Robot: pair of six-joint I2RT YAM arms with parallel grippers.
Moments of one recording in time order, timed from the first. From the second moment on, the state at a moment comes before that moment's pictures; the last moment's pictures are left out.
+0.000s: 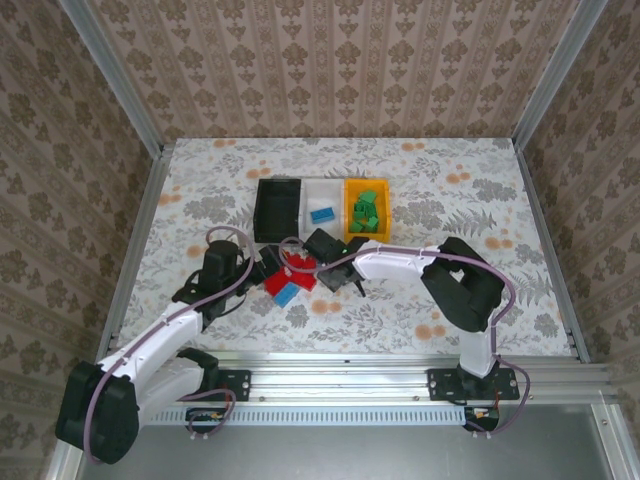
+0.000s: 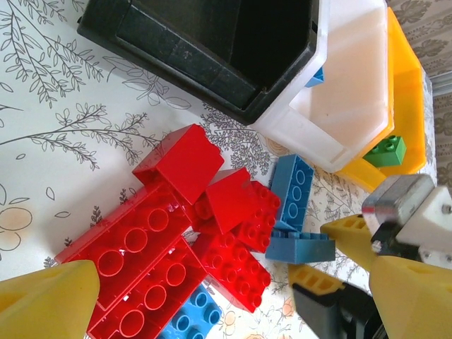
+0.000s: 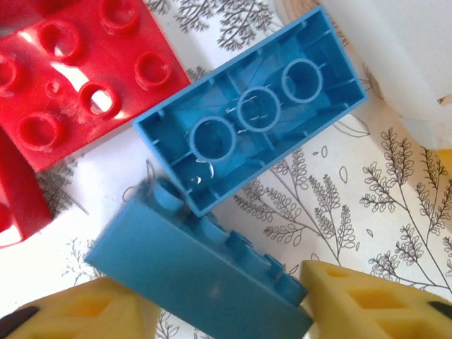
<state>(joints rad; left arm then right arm) -0.44 0.95 0.41 -0.11 0.19 -0.88 0.85 1.91 1.23 -0.52 0.28 0.04</state>
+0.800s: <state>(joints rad) -0.42 0.91 0.42 -0.15 0.19 -0.86 0.90 1.72 1.10 -0.50 0.20 0.08</state>
